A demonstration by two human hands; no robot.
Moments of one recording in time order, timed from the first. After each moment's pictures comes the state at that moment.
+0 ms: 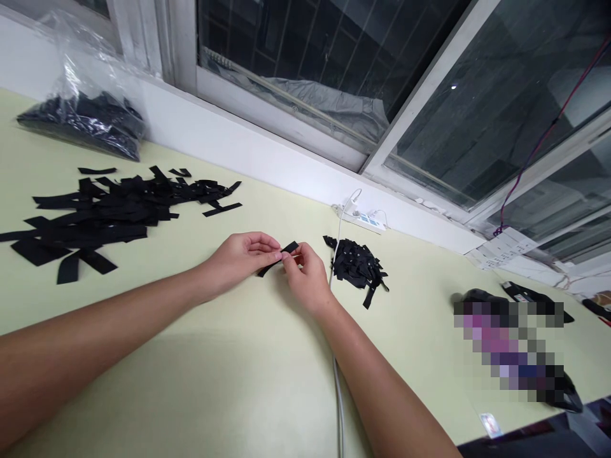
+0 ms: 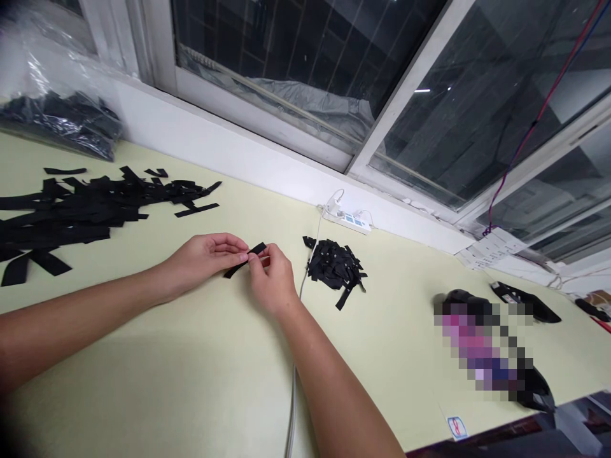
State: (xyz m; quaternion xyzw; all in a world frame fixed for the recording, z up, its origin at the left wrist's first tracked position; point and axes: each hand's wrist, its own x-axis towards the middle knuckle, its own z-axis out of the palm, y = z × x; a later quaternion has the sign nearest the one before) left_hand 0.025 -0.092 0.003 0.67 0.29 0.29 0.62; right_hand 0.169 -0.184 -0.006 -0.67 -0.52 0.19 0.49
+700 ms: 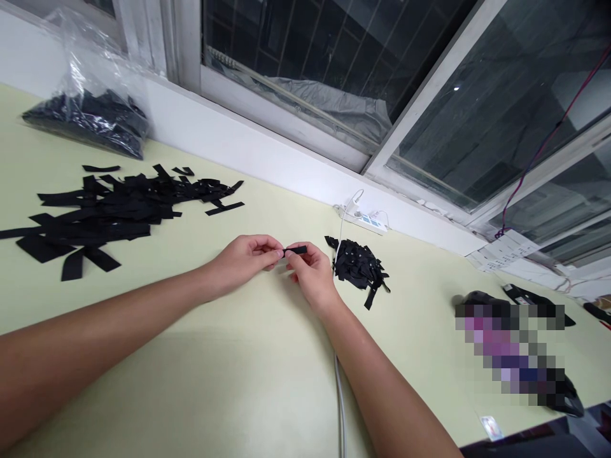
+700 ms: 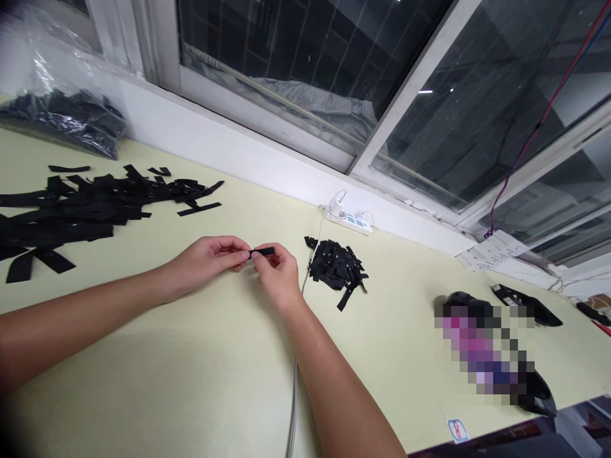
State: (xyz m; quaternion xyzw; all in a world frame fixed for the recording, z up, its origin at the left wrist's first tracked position) left_hand 0.026 -0.093 0.002 0.69 0.27 0.29 0.61; right_hand 0.168 -0.181 -0.002 -0.60 -0.41 0.33 0.60
